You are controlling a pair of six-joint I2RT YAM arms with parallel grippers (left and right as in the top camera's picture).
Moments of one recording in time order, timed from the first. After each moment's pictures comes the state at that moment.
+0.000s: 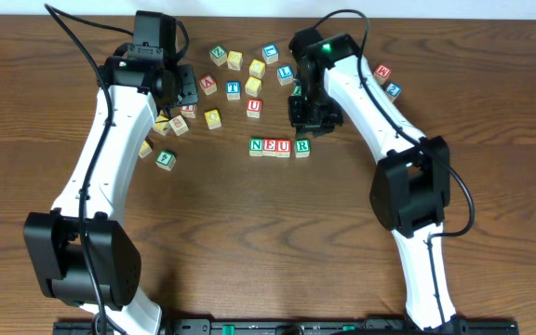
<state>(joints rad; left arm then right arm) -0.12 1.80 1.61 -0.88 -0.06 -0.27 0.42 2.37 2.19 -1.40 -0.14 0.35</state>
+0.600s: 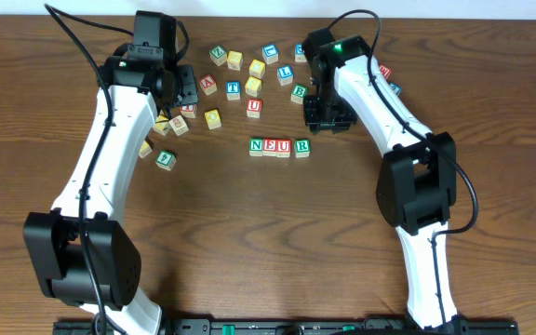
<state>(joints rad) -0.12 1.80 1.61 -0.88 -0.06 -0.27 0.38 2.37 2.13 -1.34 -0.02 0.35</state>
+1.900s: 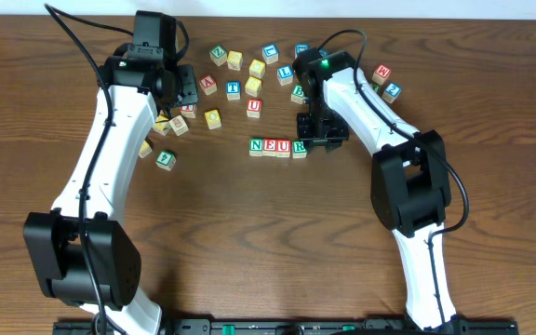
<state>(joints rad) -0.12 1.80 1.61 -0.88 -0.06 -0.27 0.42 2.37 2.01 -1.32 -0.06 0.39</state>
